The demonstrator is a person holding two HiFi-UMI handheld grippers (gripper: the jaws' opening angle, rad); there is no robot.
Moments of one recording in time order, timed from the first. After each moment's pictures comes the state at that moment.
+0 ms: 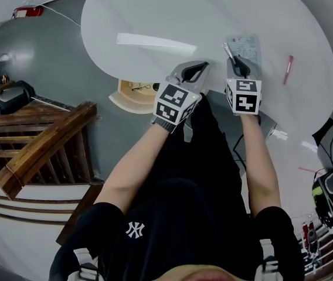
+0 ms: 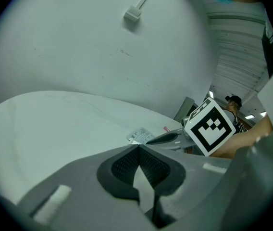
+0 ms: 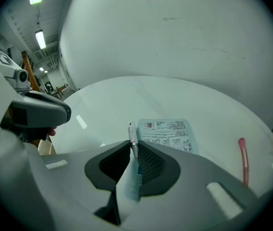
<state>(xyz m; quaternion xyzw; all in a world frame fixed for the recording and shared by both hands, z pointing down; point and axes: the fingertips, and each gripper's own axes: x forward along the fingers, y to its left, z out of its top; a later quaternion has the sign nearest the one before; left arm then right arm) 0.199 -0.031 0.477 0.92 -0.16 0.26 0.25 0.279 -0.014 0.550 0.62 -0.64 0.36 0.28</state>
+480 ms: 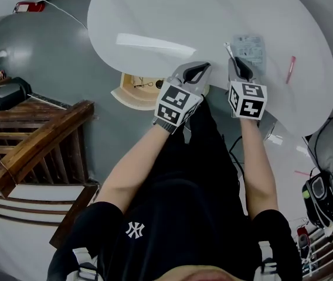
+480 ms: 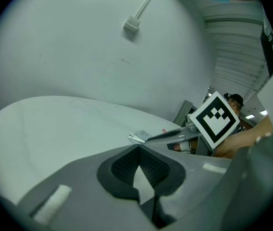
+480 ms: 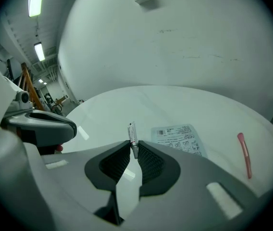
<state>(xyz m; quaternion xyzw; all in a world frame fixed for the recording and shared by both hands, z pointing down) 0.169 -0.023 0.460 0.93 -0.17 0.23 0.24 0.250 -0.014 0.515 0.64 -0.64 0.36 0.22</state>
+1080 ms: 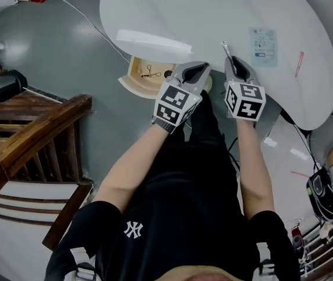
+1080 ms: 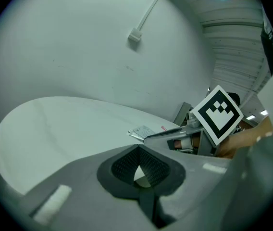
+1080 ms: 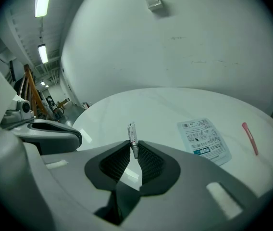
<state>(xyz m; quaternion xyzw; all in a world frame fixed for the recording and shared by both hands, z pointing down) 0.097 0.001 0.454 0.93 -0.18 0.22 0.24 0.172 0.002 0.497 0.65 -0.65 0.35 0.20</state>
